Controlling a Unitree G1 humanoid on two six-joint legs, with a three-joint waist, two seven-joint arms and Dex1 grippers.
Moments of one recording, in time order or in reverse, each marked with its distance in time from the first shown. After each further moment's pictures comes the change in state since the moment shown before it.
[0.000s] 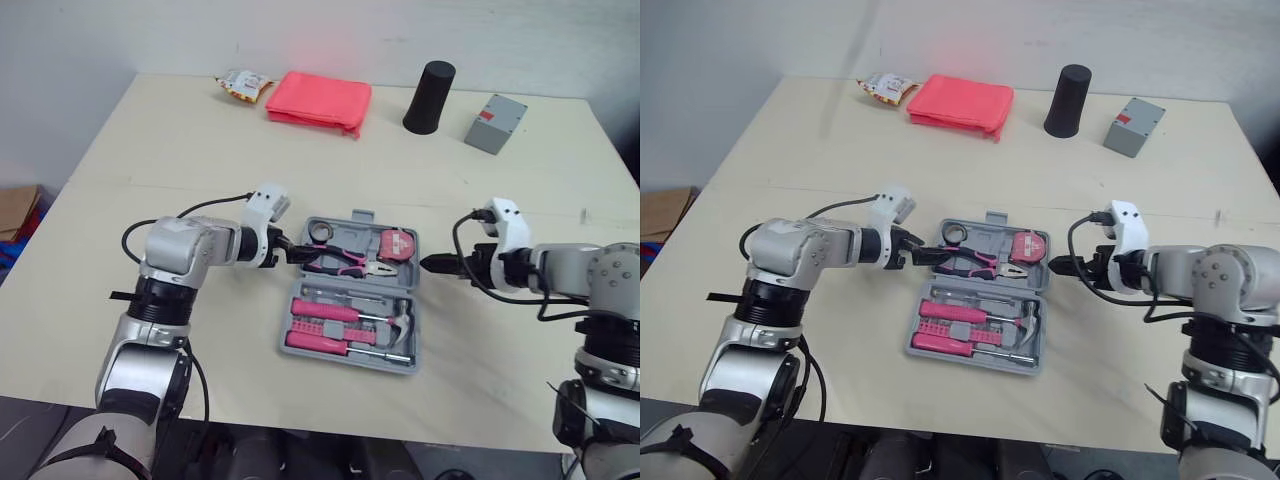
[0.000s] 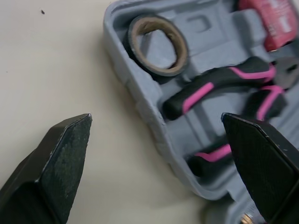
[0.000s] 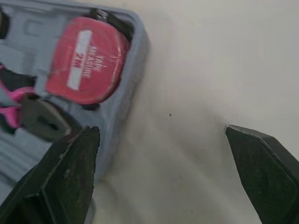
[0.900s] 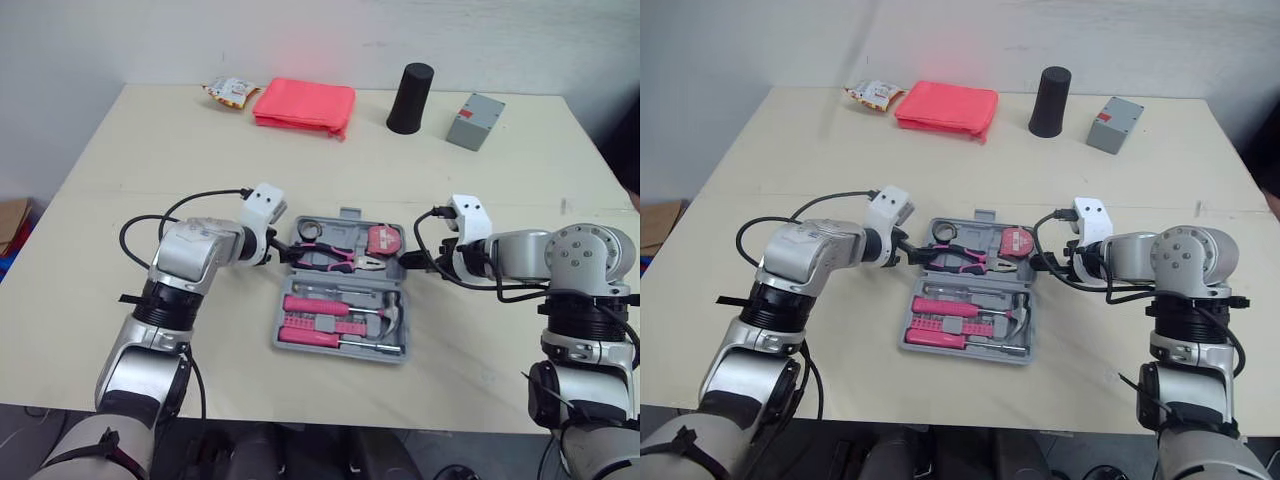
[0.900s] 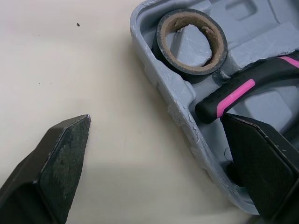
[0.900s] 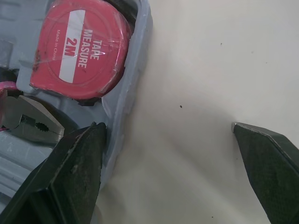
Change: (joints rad) left arm 0.037 0.004 -0.037 -0.033 0.116 -0.036 0.103; right arm -0.091 0.087 0.089 0.097 0.193 -0.014 -0.387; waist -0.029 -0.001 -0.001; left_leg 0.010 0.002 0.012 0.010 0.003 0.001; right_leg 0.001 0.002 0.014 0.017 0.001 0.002
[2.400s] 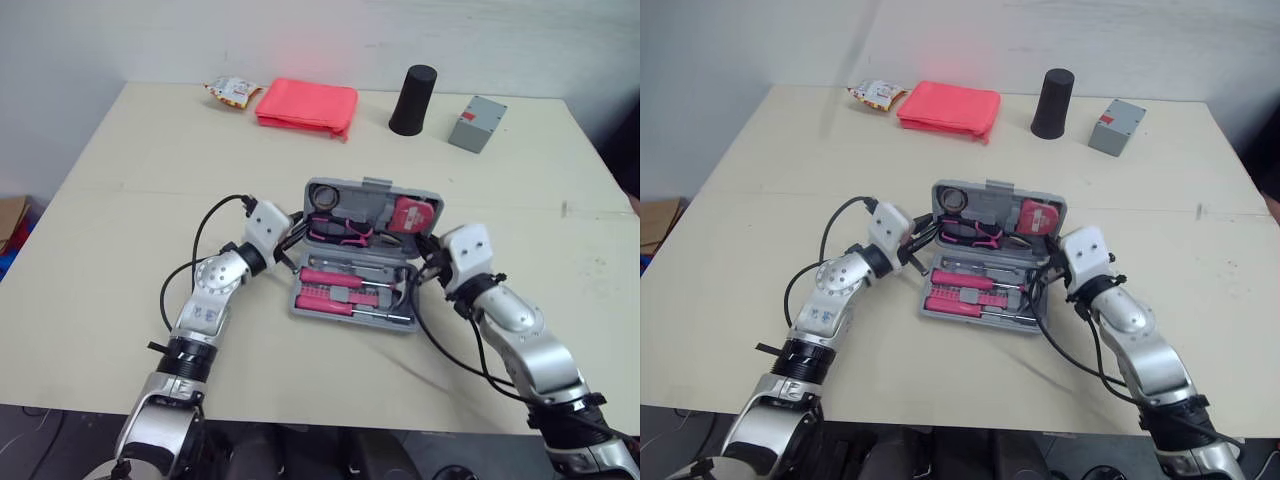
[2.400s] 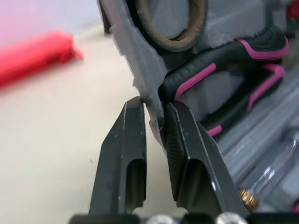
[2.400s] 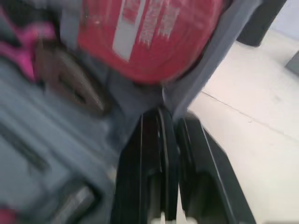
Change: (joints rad) left arm 0.319 -0.074 0.039 0.222 0.241 -1.500 -0.018; right arm 0.589 -0.114 0.368 -0.130 -0.876 -1.638 0.400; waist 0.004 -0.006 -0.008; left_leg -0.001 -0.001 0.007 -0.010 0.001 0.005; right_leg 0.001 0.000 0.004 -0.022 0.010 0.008
